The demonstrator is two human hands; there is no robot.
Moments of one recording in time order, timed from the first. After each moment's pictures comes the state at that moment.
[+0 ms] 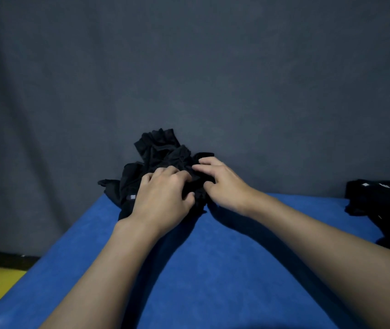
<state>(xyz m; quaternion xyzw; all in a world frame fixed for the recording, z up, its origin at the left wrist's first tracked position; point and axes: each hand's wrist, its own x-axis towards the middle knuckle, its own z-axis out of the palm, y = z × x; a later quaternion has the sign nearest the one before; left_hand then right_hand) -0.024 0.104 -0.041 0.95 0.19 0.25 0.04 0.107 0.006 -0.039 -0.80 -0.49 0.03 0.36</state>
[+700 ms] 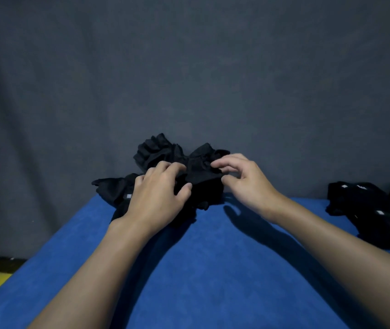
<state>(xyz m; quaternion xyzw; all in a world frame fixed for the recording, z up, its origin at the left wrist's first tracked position) -0.023 0.089 -0.034 0.92 0.20 0.30 0.13 0.108 -0.056 -0.021 -0.74 -0.44 0.00 0.51</state>
